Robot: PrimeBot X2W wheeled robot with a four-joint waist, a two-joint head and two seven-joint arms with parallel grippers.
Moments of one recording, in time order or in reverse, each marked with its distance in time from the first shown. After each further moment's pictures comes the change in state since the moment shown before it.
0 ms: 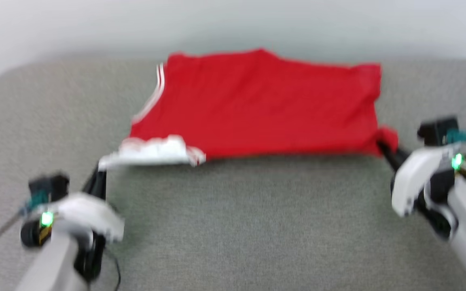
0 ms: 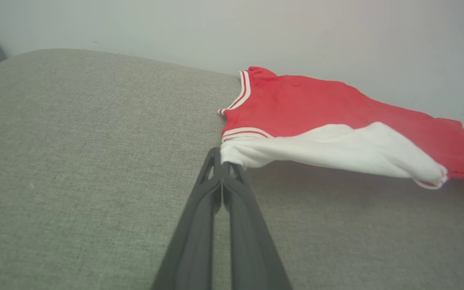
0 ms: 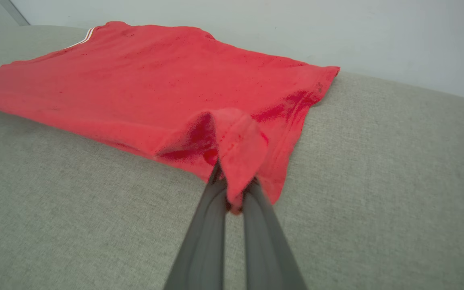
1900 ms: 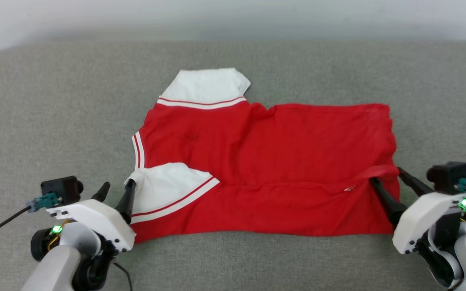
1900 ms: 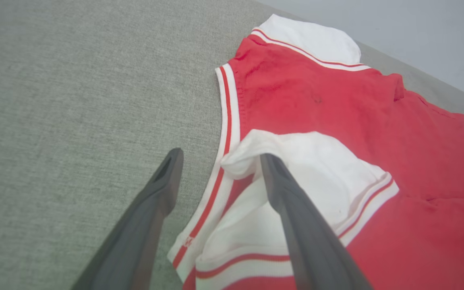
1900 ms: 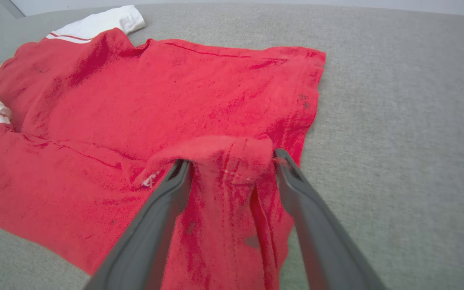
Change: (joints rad) left arm 0.200 0.056 -0.027 -0.410 -0.119 0.148 0.300; right arm 0.390 0.085 -0.347 -0.384 -0.201 0.000 0.127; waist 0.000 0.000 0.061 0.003
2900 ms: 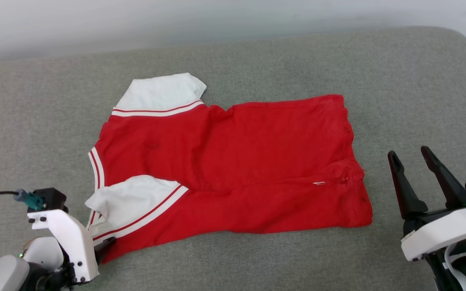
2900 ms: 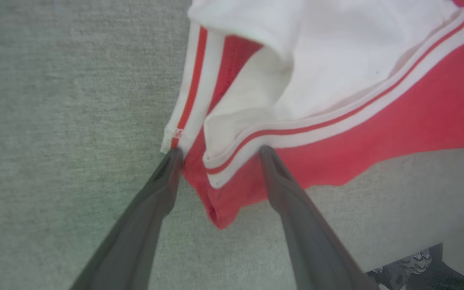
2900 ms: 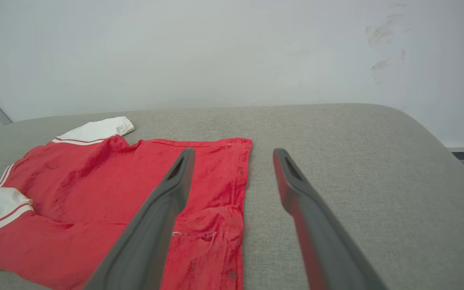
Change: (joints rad) left arm 0.115 0.287 -0.041 -0.239 -0.149 0.126 0.612; right arm 0.216 0.166 -0.228 -0.455 -0.154 0.000 -0.051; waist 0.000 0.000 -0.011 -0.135
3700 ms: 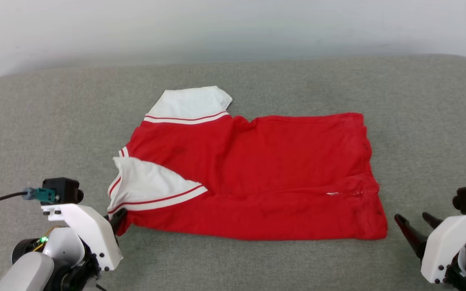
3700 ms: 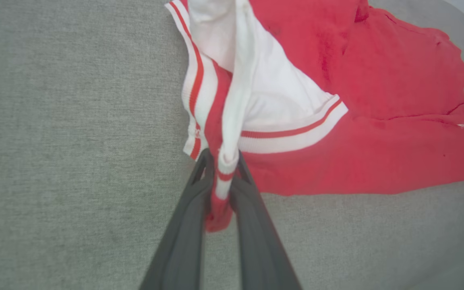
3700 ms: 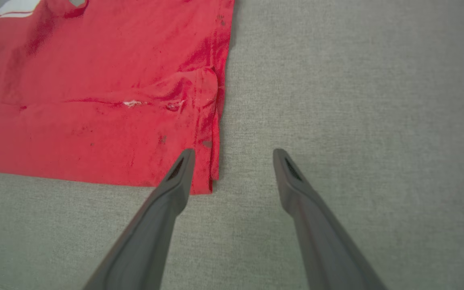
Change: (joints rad) left arm -0.020 -0.091 0.008 -0.019 0.047 -0.051 -0.205; right arm 0.021 -0.089 -0.049 0.150 0.114 0.000 0.454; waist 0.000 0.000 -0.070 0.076
